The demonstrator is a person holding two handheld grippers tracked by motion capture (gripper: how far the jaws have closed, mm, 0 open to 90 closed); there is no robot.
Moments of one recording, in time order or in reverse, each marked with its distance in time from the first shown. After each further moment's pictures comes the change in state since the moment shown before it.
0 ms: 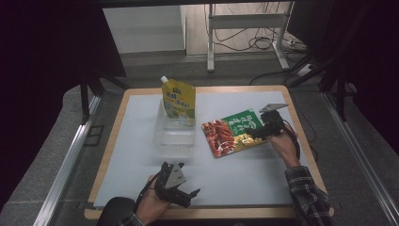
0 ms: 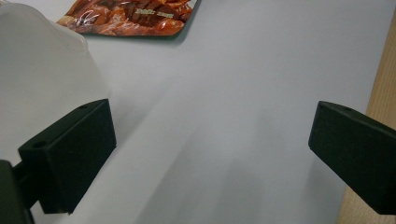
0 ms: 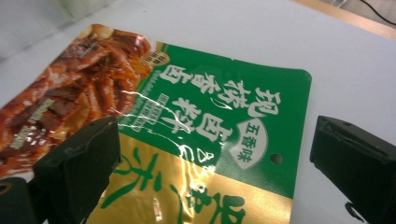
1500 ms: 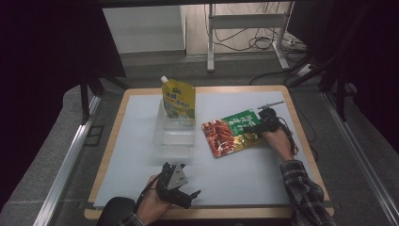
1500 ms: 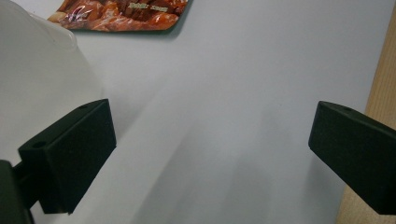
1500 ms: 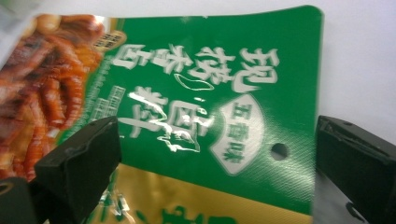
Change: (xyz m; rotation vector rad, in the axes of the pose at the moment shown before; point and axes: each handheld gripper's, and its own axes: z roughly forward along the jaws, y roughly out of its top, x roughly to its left) left arm -0.003 0.000 0.003 0.023 -0.003 0.020; right arm -0.024 -0.007 0.040 0.128 0.045 0.234
